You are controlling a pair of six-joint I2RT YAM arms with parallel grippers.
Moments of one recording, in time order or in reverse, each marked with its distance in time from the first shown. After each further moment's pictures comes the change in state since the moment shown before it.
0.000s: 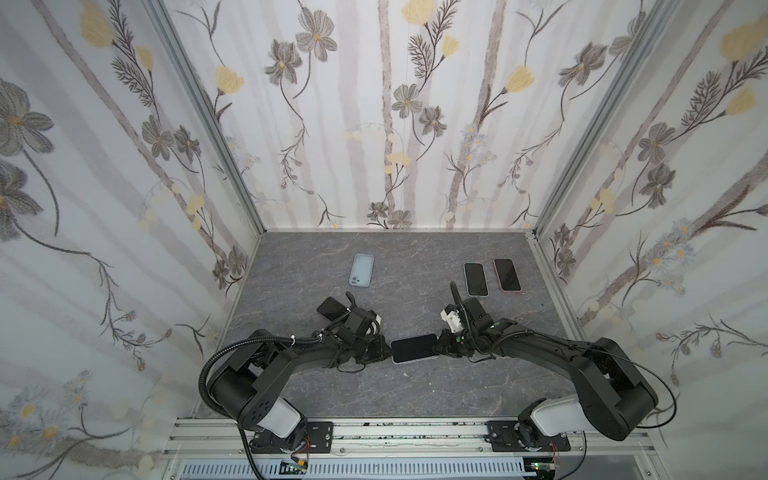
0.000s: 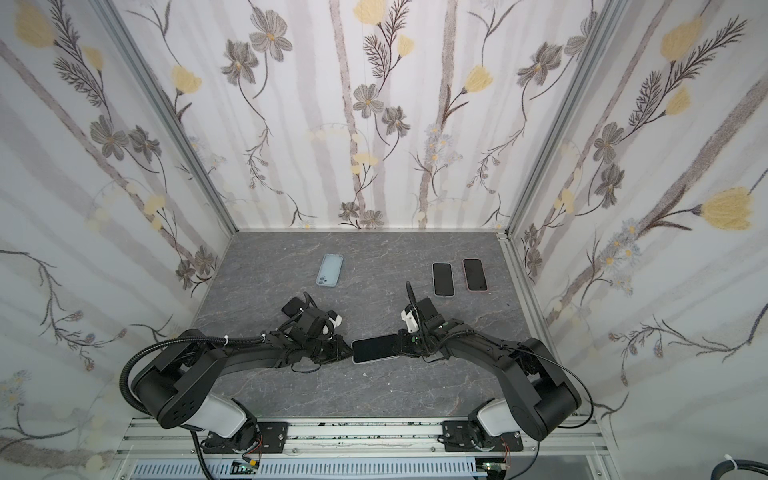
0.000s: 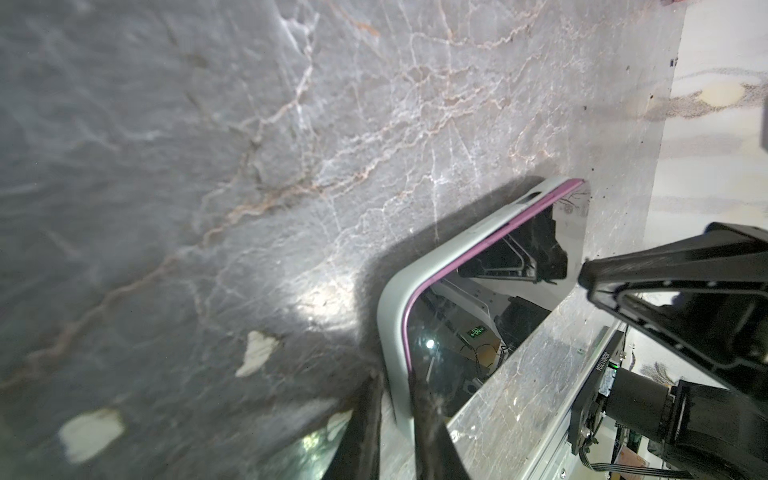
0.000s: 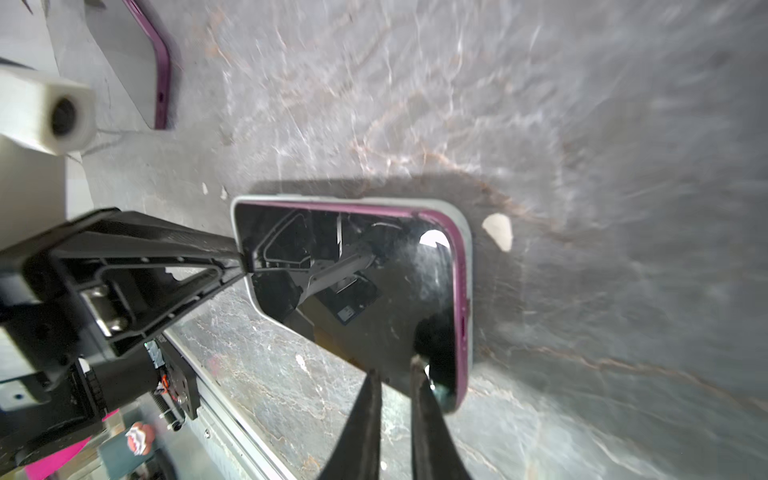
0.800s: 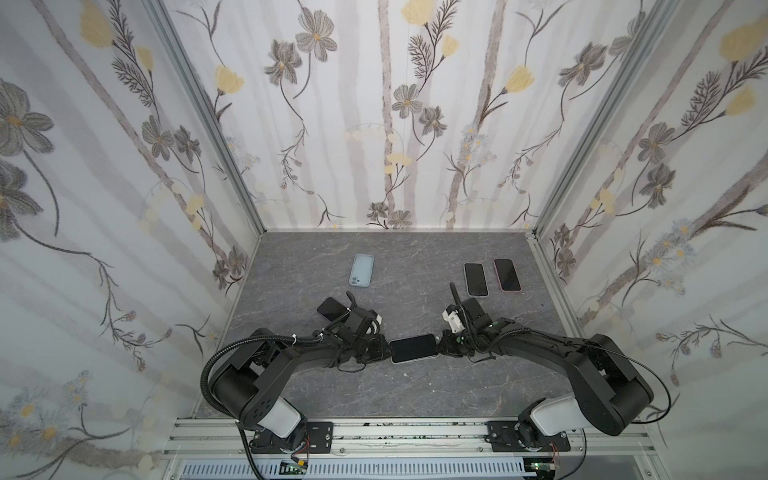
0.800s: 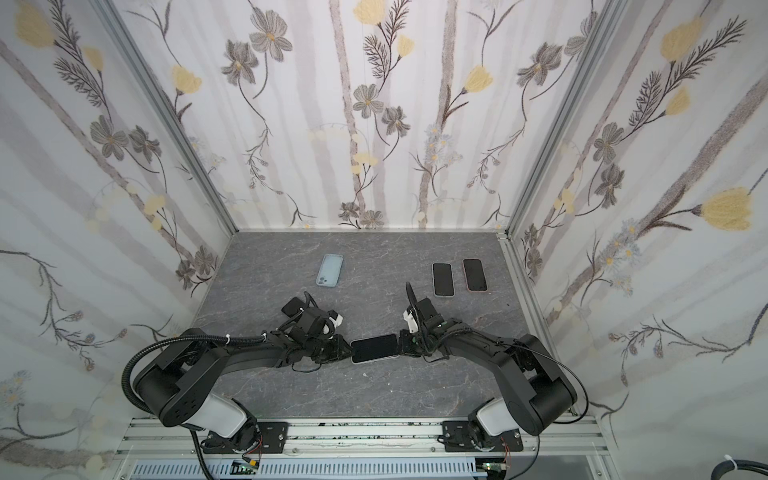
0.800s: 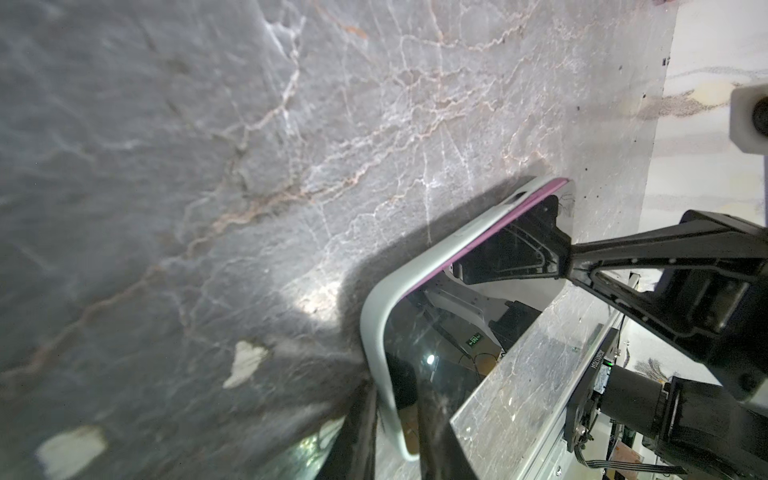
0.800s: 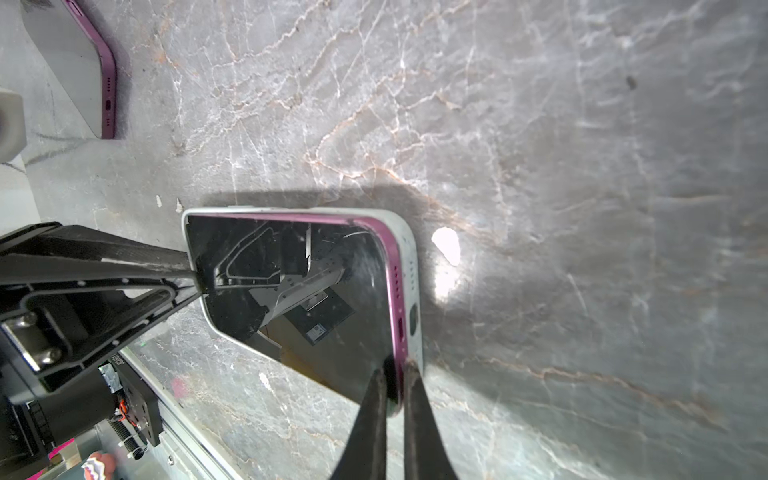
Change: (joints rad) left arm 0.002 0.017 0.003 0.019 0.021 0.003; right arm 0.005 0.073 -0.007 0.012 0.042 -0.024
